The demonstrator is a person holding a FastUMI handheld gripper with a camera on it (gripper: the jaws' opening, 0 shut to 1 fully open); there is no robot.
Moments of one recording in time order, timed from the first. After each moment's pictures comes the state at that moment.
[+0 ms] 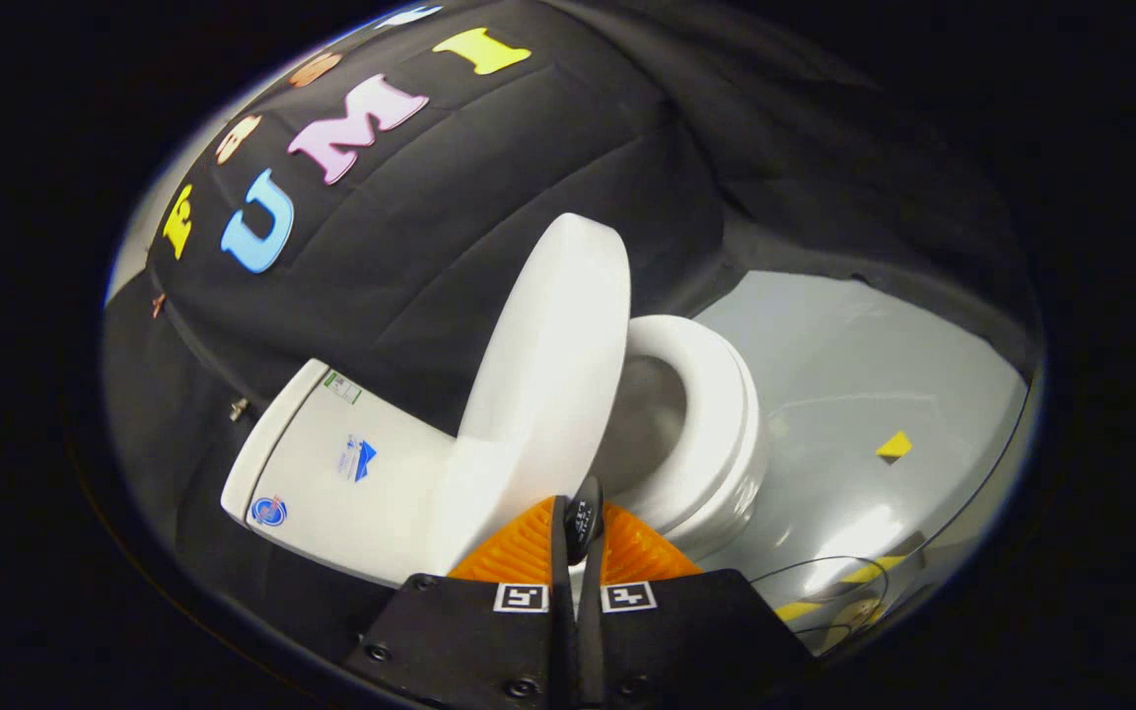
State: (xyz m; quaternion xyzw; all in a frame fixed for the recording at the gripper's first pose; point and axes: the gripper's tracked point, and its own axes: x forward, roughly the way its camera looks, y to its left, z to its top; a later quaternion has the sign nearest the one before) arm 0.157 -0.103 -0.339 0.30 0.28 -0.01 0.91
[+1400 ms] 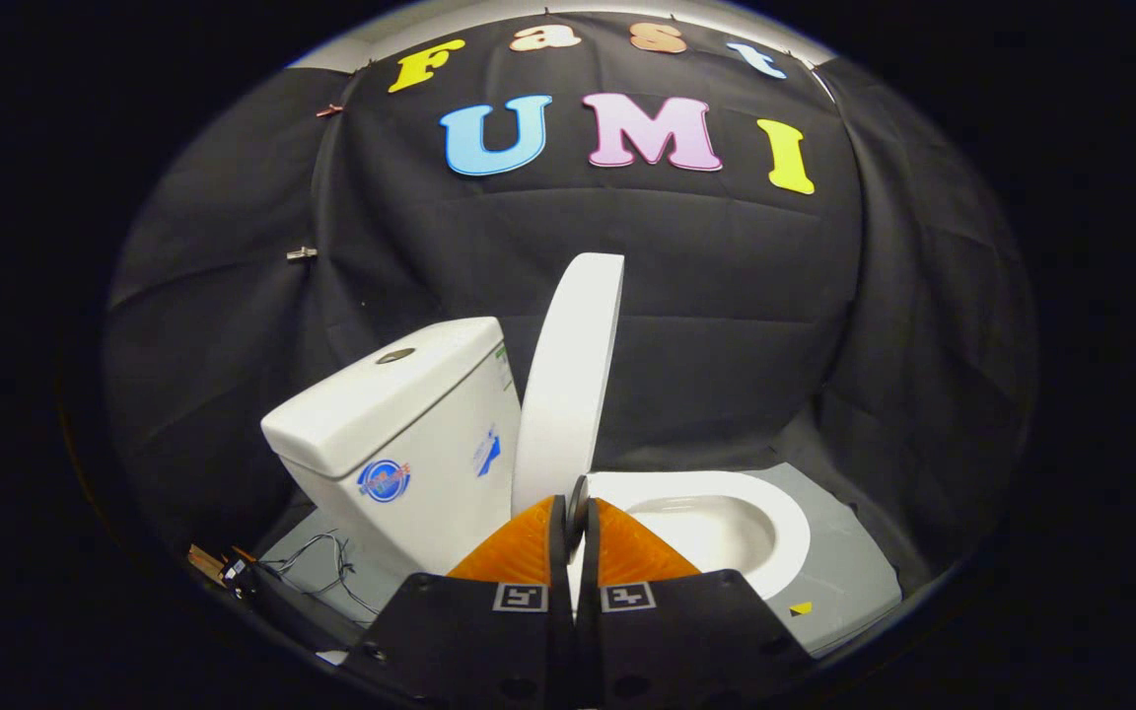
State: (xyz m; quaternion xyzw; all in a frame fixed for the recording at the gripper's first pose) arm 0.163 0.124 -0.178 0.01 0.17 0.05 0.98
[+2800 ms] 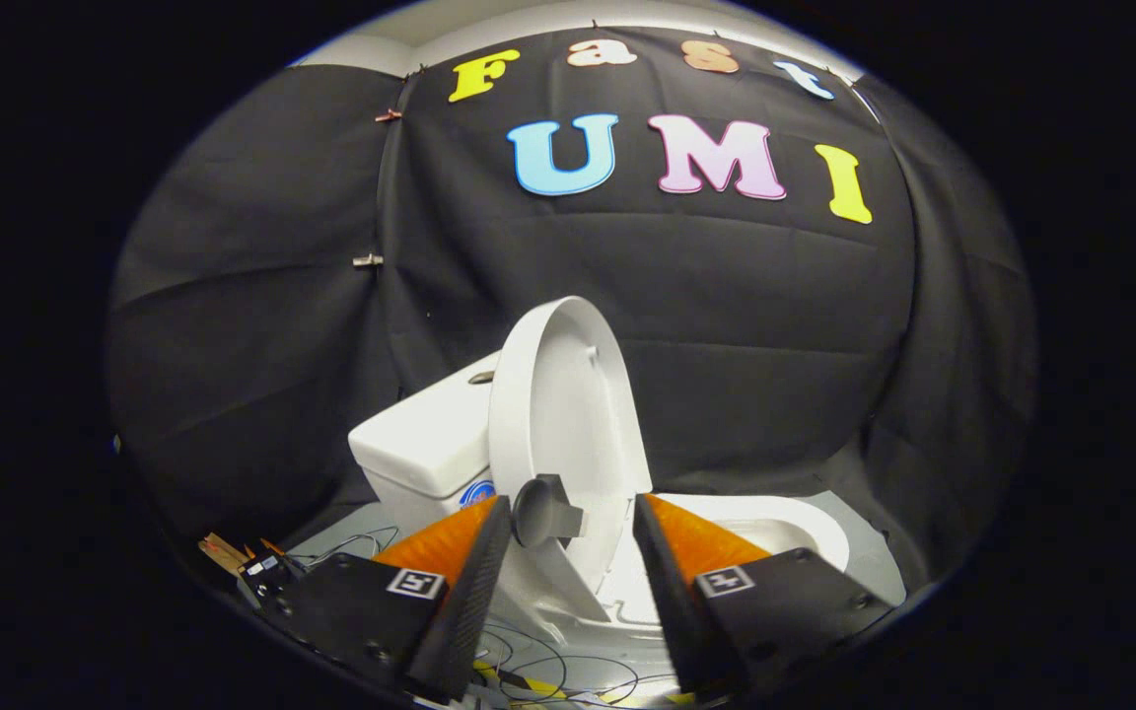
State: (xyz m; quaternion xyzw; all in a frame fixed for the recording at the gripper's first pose) arm 0.138 0.163 -0.131 0.01 0.13 0.11 0.98
